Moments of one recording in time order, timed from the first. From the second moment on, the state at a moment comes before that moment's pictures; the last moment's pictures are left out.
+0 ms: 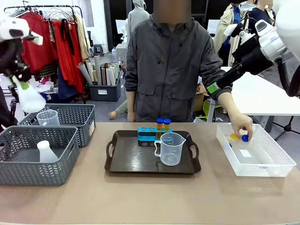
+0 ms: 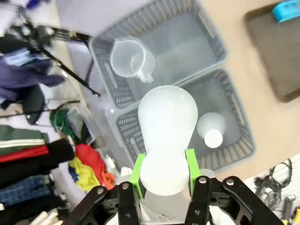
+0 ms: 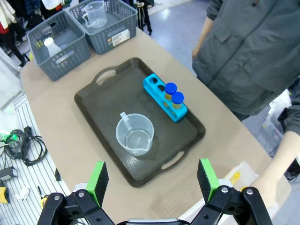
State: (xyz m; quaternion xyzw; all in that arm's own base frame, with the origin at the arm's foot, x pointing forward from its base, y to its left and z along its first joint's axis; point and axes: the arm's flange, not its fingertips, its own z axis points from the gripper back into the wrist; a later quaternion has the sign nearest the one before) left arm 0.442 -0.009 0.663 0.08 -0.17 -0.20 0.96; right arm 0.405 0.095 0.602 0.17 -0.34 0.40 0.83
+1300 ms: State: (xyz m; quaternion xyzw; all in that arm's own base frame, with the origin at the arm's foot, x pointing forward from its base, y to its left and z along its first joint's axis) left arm 0.447 -0.086 0.741 0.07 -0.18 -0.30 0.93; right arm 0.405 0.095 0.602 0.17 -0.34 0.40 0.83
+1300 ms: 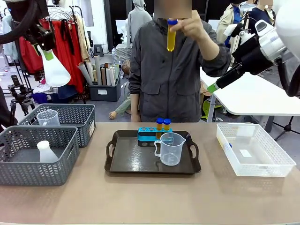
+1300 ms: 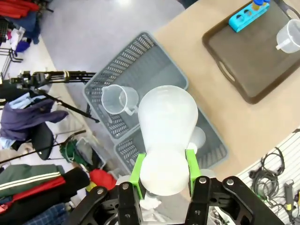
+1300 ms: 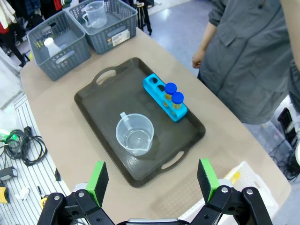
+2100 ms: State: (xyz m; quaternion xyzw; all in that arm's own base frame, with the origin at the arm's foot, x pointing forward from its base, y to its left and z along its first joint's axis) left arm 0.474 -0.165 0.746 0.07 -0.21 -0.37 0.90; right arm 0.405 0.095 0.602 0.17 -0.34 0.40 0.83
